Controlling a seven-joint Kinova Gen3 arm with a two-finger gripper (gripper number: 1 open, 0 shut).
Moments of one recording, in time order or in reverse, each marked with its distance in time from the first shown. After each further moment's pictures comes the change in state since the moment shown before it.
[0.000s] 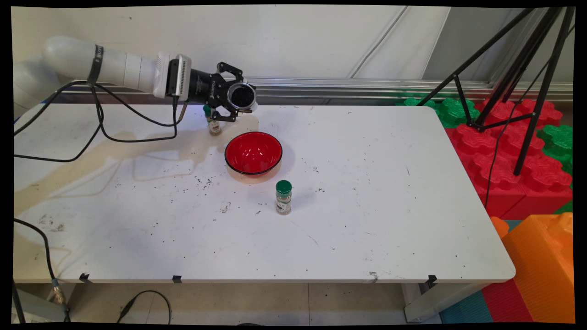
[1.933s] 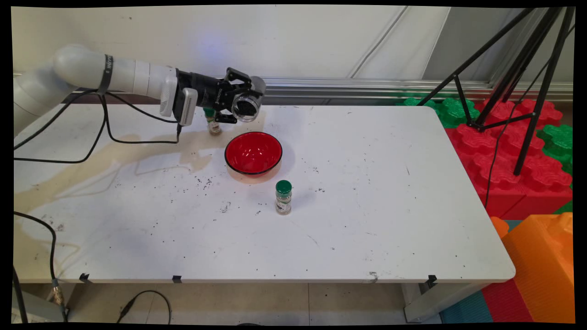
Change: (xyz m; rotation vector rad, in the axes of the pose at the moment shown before) arm 0.004 0.010 0.016 0.012 -0.034 0.543
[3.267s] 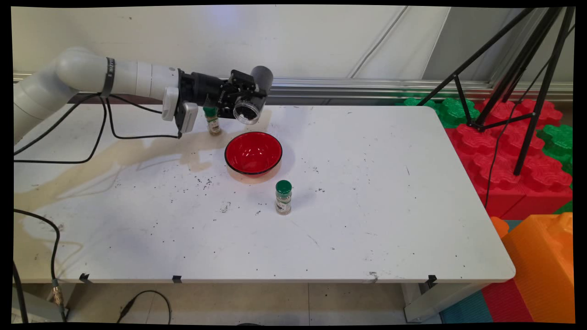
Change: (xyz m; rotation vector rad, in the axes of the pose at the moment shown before) arm 0.008 -0.001 0.004 0.032 -0.007 0.301
